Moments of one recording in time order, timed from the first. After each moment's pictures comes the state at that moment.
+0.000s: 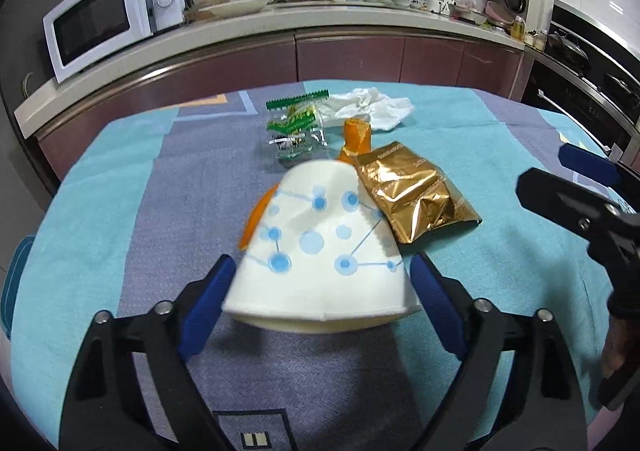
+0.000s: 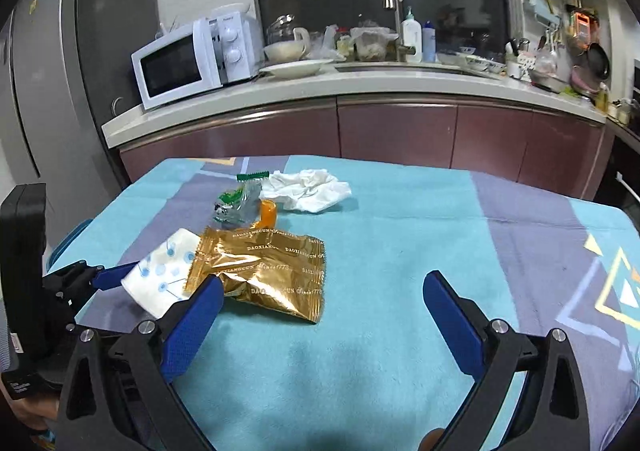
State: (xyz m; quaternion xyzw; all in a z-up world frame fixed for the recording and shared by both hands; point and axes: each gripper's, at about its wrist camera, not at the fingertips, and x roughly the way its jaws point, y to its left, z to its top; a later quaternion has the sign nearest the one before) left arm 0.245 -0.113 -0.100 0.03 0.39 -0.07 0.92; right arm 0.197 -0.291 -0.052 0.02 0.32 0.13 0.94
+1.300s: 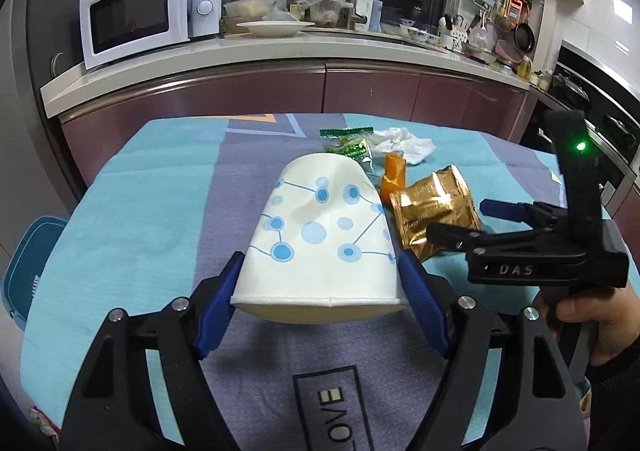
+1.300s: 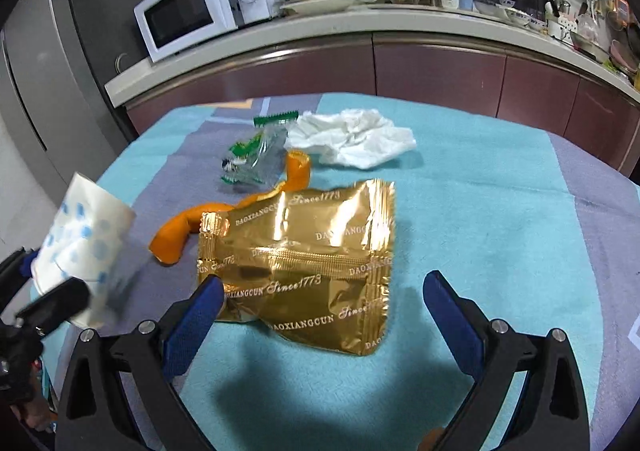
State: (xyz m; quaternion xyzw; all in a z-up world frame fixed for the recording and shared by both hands) left arm 0.203 -0.052 -0.065 -0.01 0.35 -0.06 0.94; right arm 0.246 -0.250 -0.091 0.01 0.42 0.17 0.89
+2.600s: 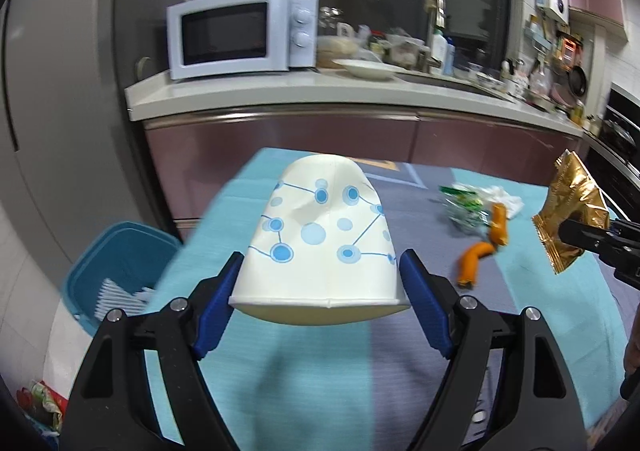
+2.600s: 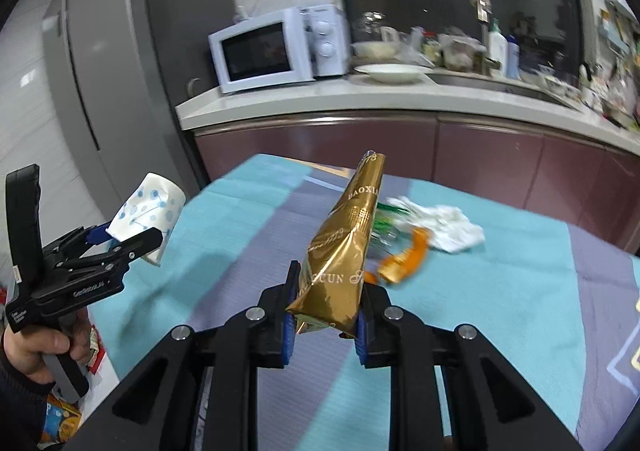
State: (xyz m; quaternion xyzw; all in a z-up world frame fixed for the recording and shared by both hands) left arm 0.173 0.066 -0.023 -0.03 0.29 0.06 0.95; right arm 0.189 -0.192 0.001 -0.02 0.33 0.25 0.91
